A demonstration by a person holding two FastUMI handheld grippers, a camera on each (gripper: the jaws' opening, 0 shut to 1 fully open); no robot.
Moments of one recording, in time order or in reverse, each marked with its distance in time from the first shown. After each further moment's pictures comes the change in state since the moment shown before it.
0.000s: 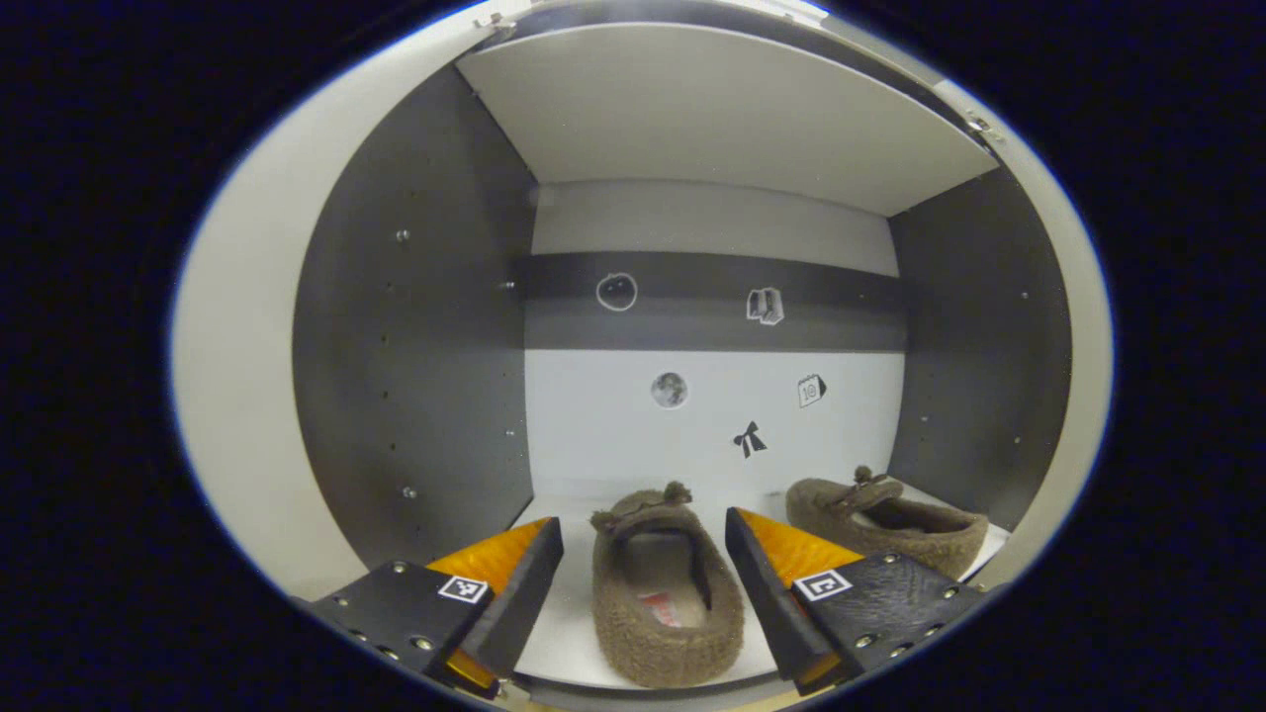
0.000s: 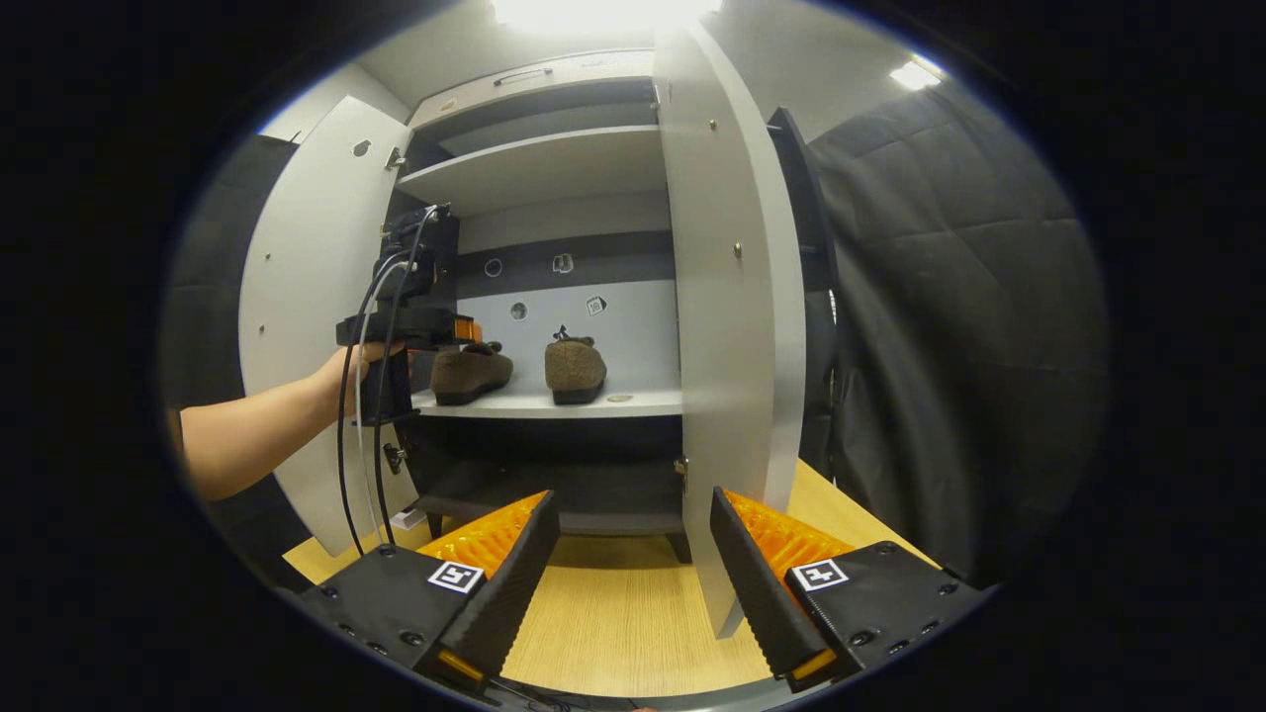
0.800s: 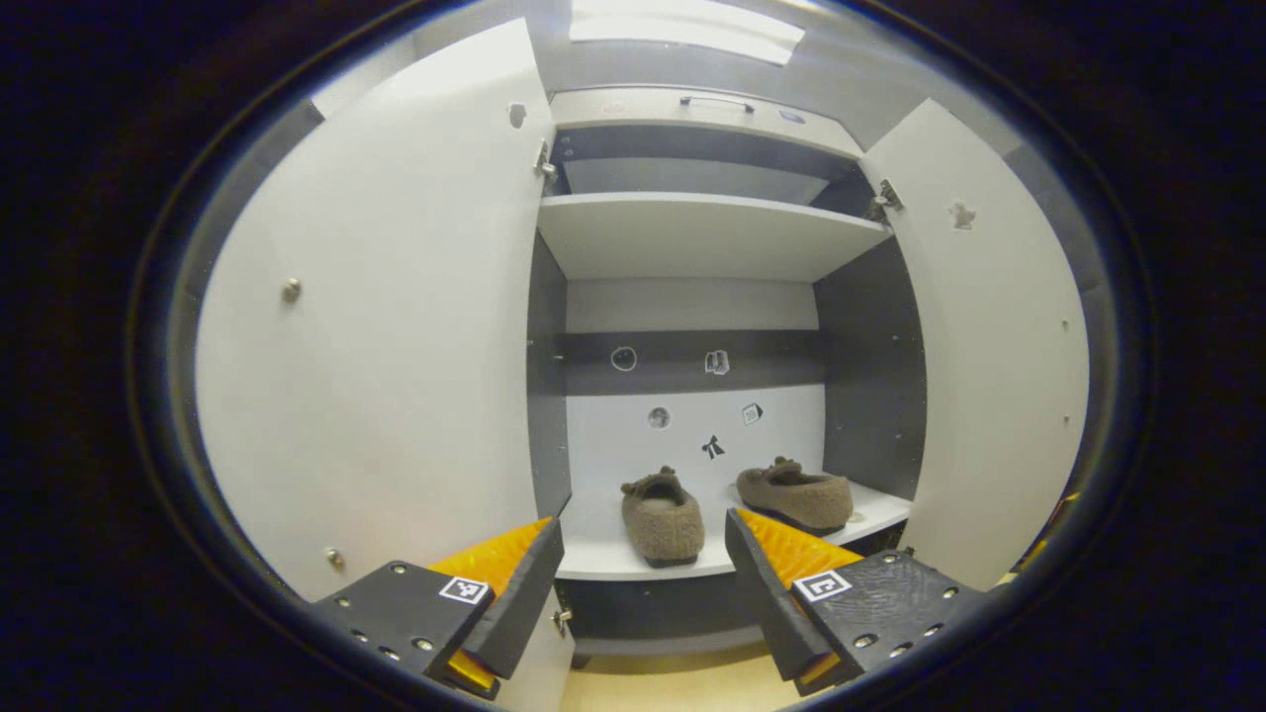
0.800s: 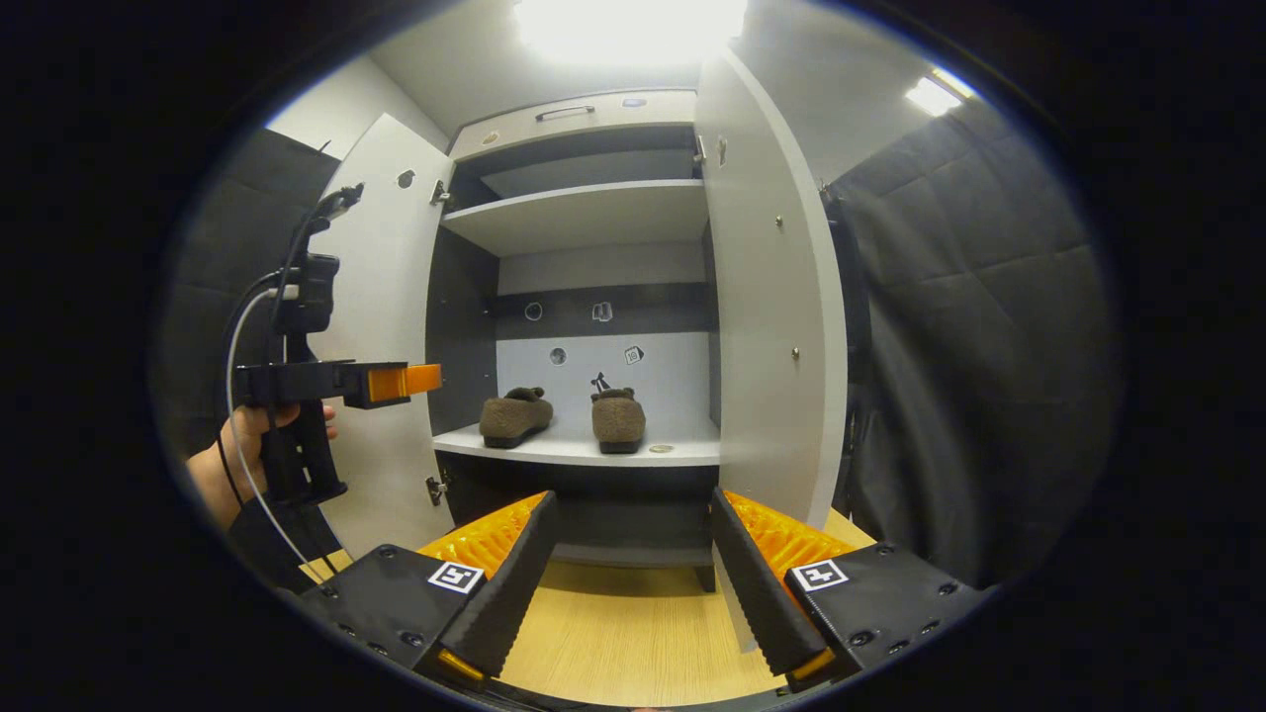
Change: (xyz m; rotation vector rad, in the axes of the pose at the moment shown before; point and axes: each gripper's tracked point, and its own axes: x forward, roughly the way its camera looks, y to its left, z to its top) left arm -0.206 0.022 0.028 0.025 -0.113 -0.025; right arm -0.031 0.043 0.043 -0.029 -0.105 0.072
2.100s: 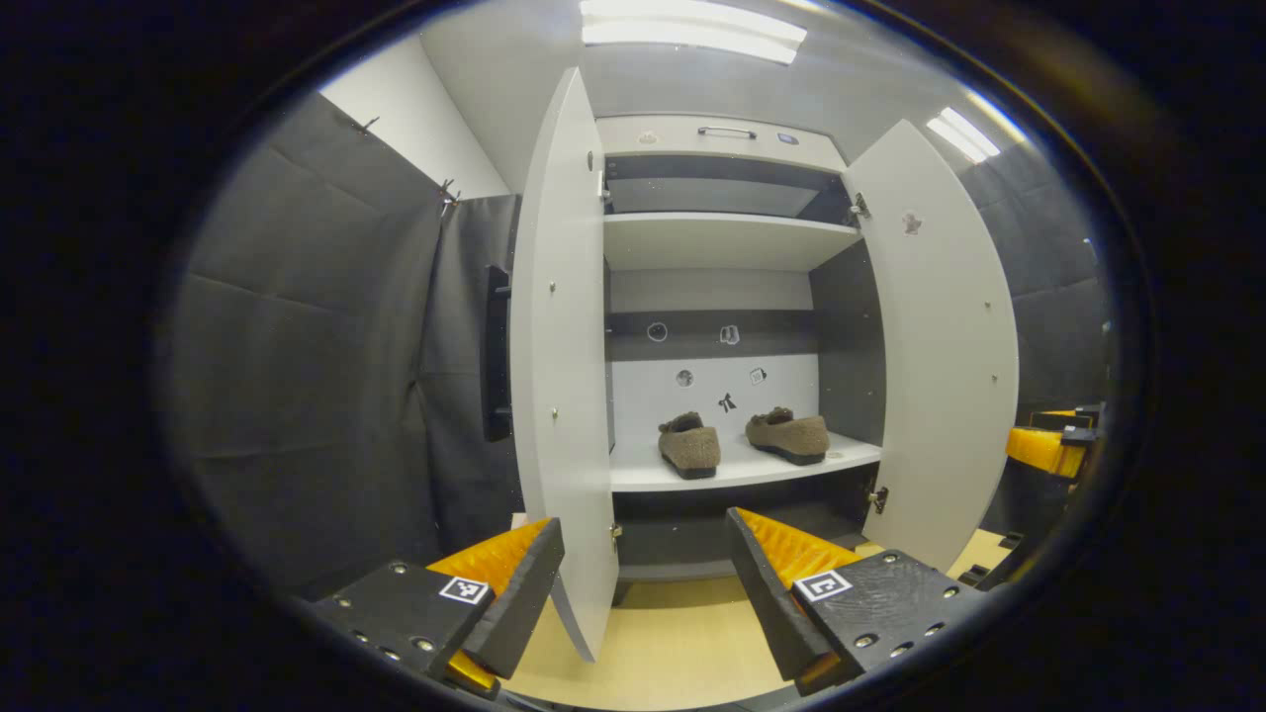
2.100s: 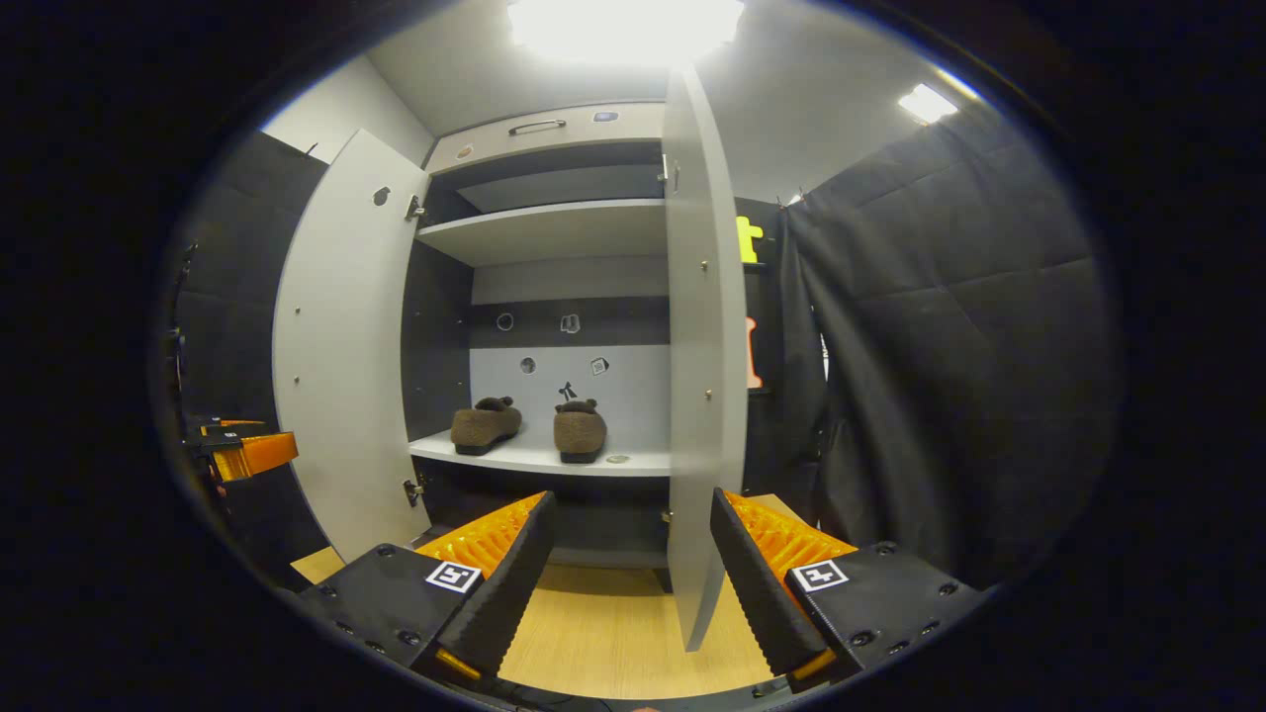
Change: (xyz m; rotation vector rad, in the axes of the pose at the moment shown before) left arm -0.182 0.034 -0.028 -0.021 0.063 0.053; right arm -0.026 -0.066 0.030 -0.003 0.013 -0.100
